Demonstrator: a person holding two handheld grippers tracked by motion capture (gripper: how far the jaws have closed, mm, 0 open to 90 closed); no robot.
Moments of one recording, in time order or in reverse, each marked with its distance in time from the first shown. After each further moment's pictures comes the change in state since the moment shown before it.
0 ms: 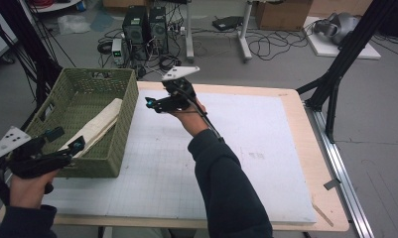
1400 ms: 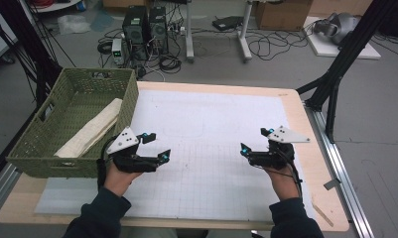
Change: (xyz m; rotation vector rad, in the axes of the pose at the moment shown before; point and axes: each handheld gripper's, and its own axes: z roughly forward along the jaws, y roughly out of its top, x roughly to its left) left arm -0.110 -0.048 0.131 0.118 -0.383 0.112; right arm -0.012 -0.176 -0.223 0.040 -0.360 0.146
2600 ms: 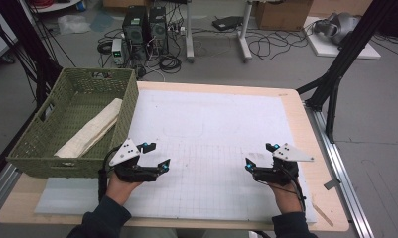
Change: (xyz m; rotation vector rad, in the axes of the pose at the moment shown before) left arm -0.006 -0.028 -0.002 0.006 0.010 0.004; right arm 0.008 -0.040 -0.015 0.020 -0.028 0.026
